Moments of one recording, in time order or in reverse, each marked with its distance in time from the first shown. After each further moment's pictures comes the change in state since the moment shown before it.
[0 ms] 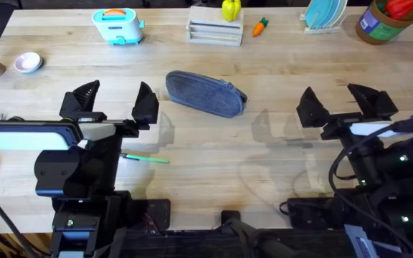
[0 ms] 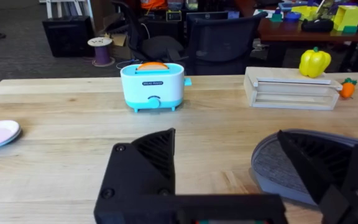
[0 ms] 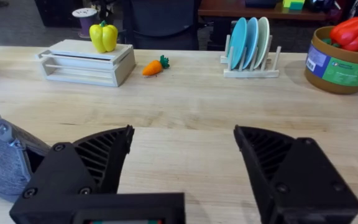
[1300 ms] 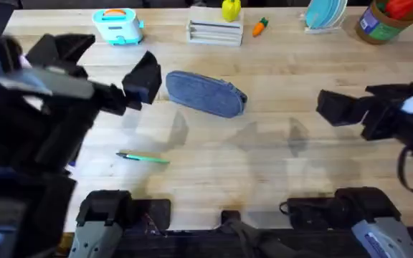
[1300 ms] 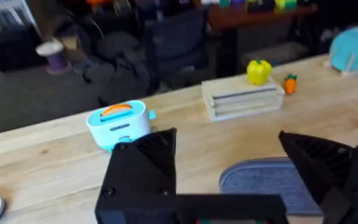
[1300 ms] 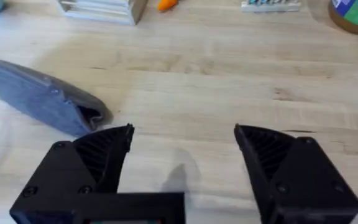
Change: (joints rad) left arm 0.000 0.413 0.491 -0.181 0.219 0.136; right arm 0.000 0.419 0.666 -0.689 -0.058 0.000
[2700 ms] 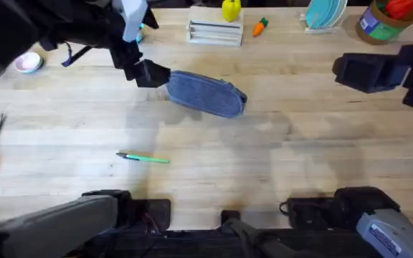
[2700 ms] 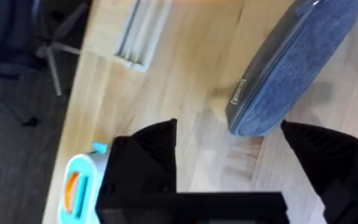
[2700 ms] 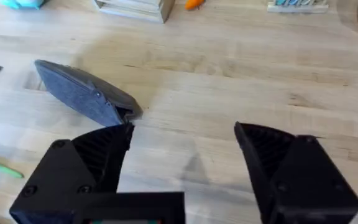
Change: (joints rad) left arm 0.000 0.953 0.701 -0.612 0.310 1.100; right arm 0.000 0.317 0.425 -0.228 -0.096 0.000
